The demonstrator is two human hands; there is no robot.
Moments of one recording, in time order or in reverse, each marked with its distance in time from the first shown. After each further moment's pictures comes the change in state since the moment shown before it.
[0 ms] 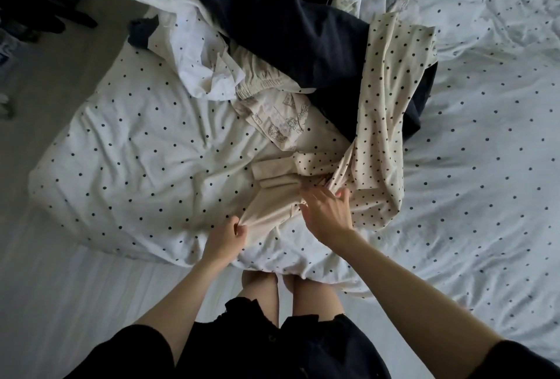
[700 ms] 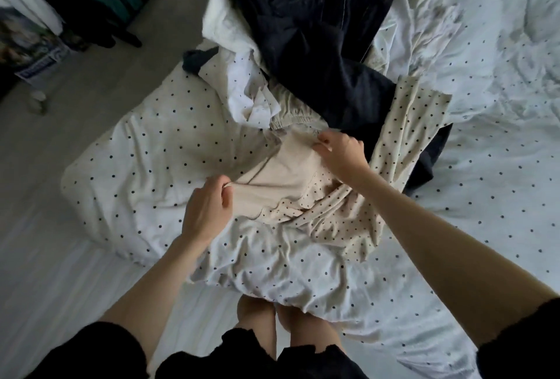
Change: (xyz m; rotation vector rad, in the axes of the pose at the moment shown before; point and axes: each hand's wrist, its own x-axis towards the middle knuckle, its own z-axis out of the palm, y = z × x) left_hand 0.003 0.014 -0.097 0.061 0.569 0.322; right_hand 0.099 -0.034 -0.121 0.280 0.171 -0.004
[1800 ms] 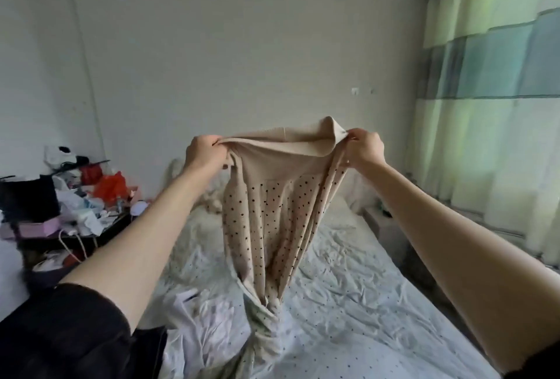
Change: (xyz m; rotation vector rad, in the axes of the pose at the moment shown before) left_hand 0.031 0.659 -0.276 -0.550 0.345 0.615; right_hand -0.229 0.142 -0.615 0.588 1.191 0.084
